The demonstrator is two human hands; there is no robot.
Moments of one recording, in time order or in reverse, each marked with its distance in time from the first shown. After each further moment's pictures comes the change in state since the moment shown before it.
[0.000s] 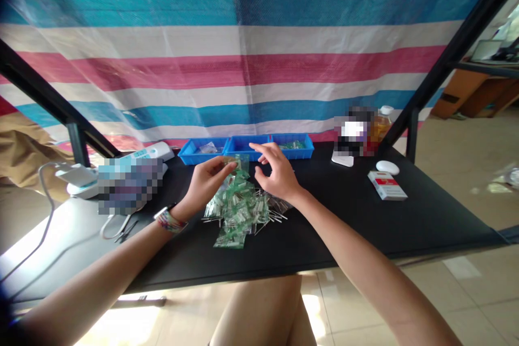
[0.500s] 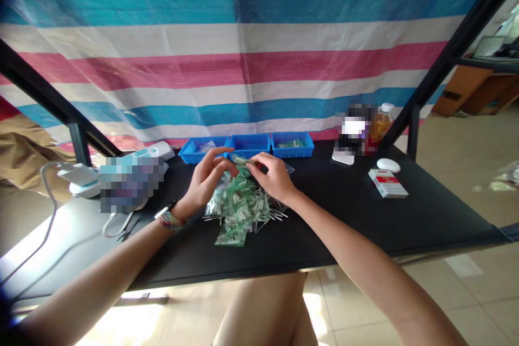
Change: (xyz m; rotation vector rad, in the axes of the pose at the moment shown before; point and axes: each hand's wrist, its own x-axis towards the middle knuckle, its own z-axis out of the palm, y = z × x) left_hand -0.003 0.007 -0.005 -0.072 -0.101 0.097; right_hand -0.002 0.000 0.015 0.041 -0.017 0.096
